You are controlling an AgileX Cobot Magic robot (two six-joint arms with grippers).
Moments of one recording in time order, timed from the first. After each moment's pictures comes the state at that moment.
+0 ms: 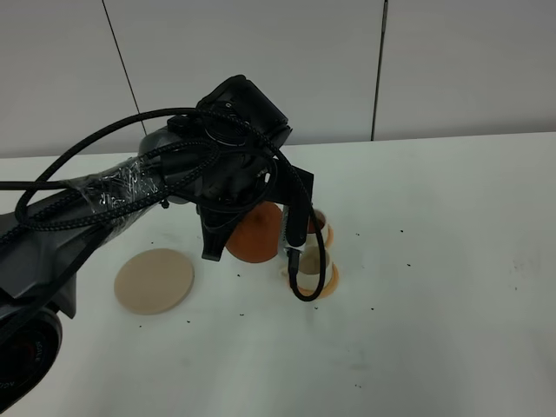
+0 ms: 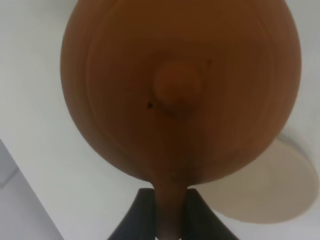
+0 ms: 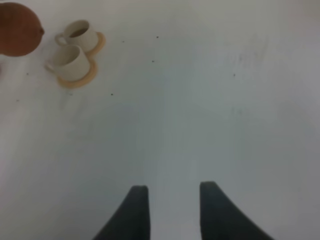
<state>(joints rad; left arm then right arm) -0.62 2.18 -1.86 0.56 1.11 0.94 0.08 -0.01 -0.48 0.23 1.07 -0.04</state>
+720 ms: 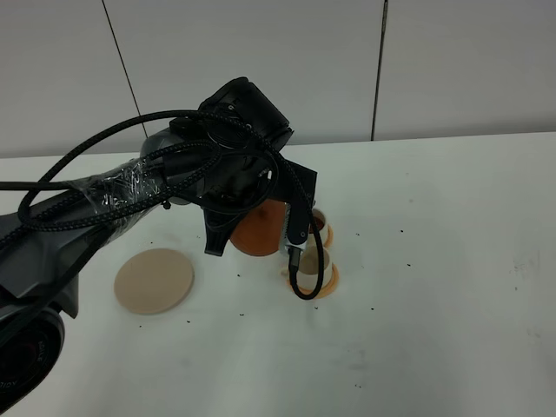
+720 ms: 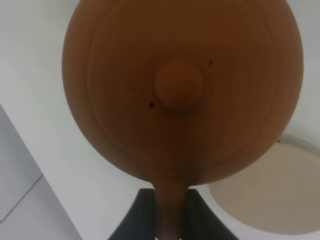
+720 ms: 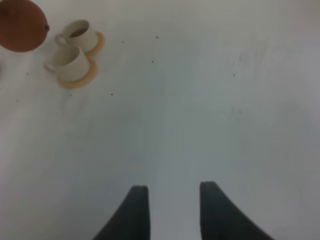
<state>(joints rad) -0.62 2.18 -1.86 0.58 1.06 0.94 0.08 -0.01 -0.48 0.23 1.07 -0.04</state>
